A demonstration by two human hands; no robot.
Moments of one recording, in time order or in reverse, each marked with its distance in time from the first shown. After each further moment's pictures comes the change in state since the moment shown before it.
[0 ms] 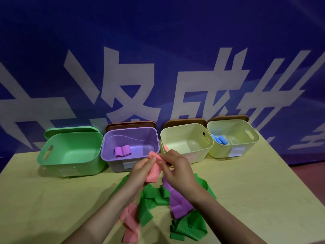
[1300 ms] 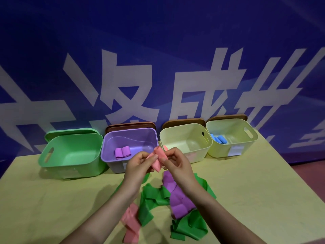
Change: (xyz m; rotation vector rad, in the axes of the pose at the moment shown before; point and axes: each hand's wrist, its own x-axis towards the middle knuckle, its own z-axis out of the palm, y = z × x) left_hand -0.002 0.006 0.003 0.045 0.098 0.175; right_hand -0.003 -0.006 0.001 0.738 0.092 0.376
